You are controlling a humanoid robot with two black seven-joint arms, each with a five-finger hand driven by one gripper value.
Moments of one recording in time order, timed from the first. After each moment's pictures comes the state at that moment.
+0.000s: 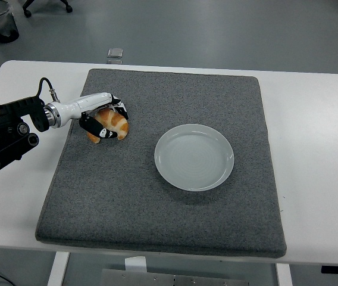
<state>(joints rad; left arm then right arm) -0.80 0.55 -0.48 -0.93 1.42 -0.09 -0.34 0.00 0.00 -0.12 0.10 -0.02 -0.05 -0.06</state>
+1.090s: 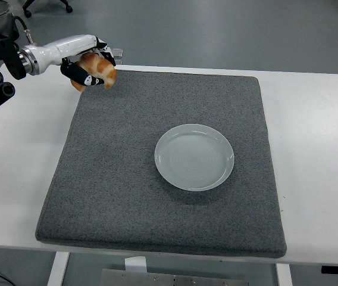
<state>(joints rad) -1.04 0.66 -0.47 -0.93 1.42 -0.11 -0.36 0.00 0.00 -0.12 0.10 -0.02 -0.05 -0.06</state>
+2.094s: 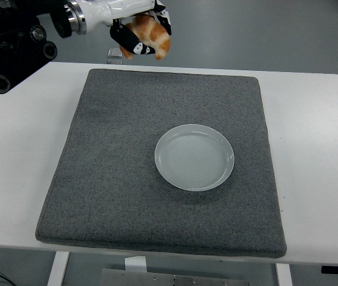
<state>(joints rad) -1.27 0.45 -0.37 -0.94 1.43 -0.14 -0.35 0.00 0.00 -0.12 0.10 -0.02 -0.05 -0.06</state>
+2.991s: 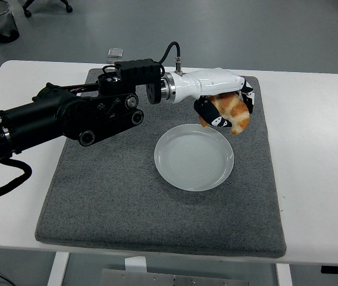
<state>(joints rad) -1.17 0.18 -0.24 -0.99 1.45 -0.03 -0.34 0.00 0.00 -0.12 0.10 -0.02 -0.05 -0.06</state>
